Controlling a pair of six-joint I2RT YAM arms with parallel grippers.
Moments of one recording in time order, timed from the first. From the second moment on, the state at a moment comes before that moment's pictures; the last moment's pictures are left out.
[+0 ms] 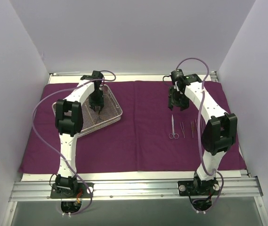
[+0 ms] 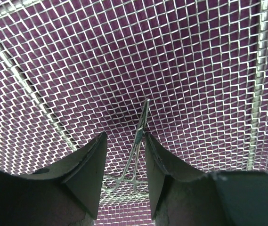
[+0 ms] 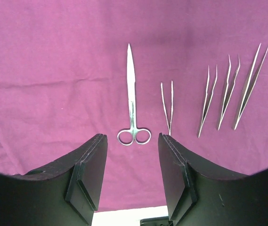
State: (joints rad) left arm -0.23 2.35 2.03 -1.05 -0.13 -0.35; right arm 0.28 1.83 1.65 -1.08 0.17 0.33
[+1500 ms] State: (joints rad) left arm -0.27 1.65 1.50 -0.47 0.77 -0.65; right arm 0.38 1.75 1.38 -0.01 -0.96 0.68
